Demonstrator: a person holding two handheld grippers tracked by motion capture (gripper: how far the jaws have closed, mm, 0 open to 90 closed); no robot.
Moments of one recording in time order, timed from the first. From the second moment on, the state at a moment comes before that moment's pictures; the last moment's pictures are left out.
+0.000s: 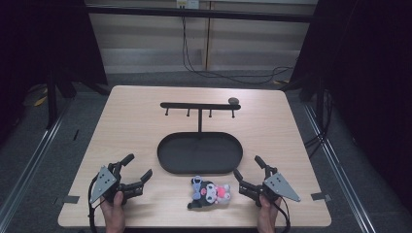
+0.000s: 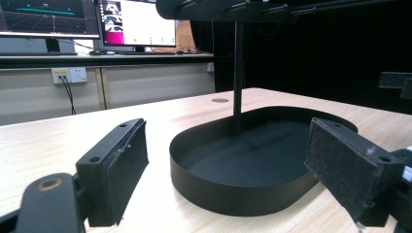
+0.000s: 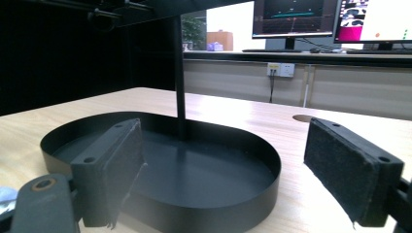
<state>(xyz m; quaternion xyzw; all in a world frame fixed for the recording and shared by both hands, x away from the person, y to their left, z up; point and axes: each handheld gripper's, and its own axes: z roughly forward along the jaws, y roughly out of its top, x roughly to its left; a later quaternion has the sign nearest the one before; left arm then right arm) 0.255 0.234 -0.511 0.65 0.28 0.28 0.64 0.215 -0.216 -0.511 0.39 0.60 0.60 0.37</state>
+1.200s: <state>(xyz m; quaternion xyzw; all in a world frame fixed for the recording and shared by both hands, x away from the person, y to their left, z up) 0.255 0.234 -0.511 0.66 0.28 0.28 0.64 0.218 -0.197 -0.489 0.40 0.70 0.52 0.28</state>
